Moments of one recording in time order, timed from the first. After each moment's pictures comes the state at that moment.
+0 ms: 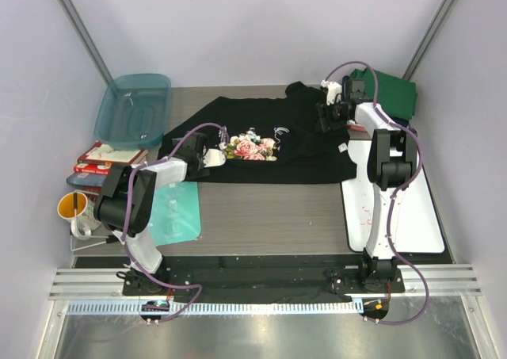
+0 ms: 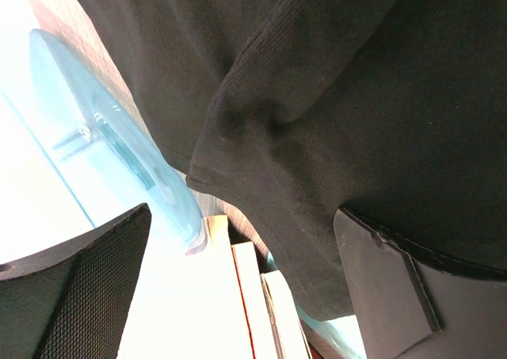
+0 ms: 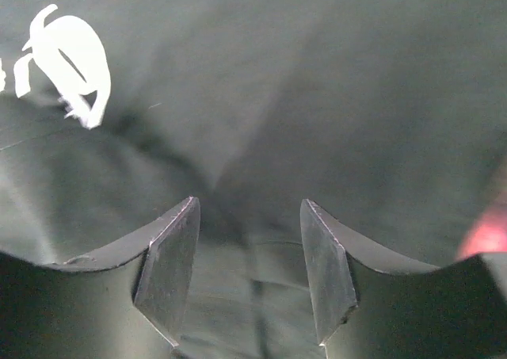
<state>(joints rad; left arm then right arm) -0.31 1.77 0.92 -0.02 -0.37 1.19 0.02 2.25 1.81 -0.47 -0.44 -0.31</state>
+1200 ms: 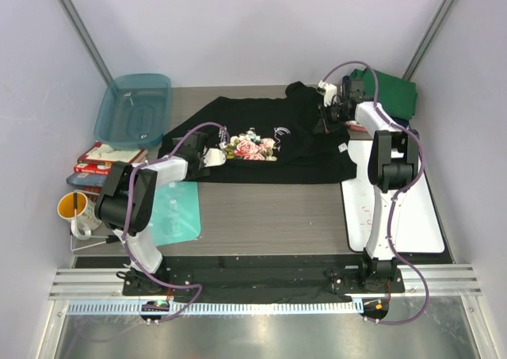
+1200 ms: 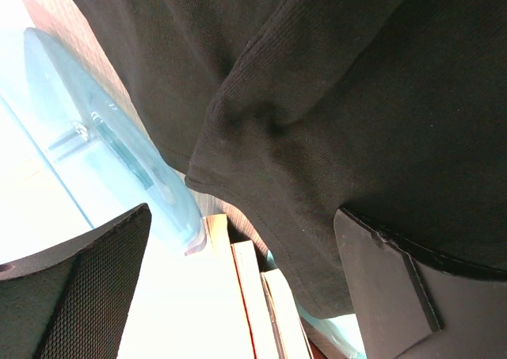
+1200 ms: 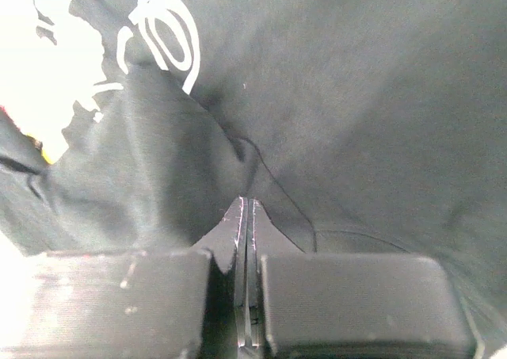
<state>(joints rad) -0.31 1.78 0.94 -0.05 -0.38 1.18 0.03 2.24 1.80 -0.58 -0.62 -0.33</state>
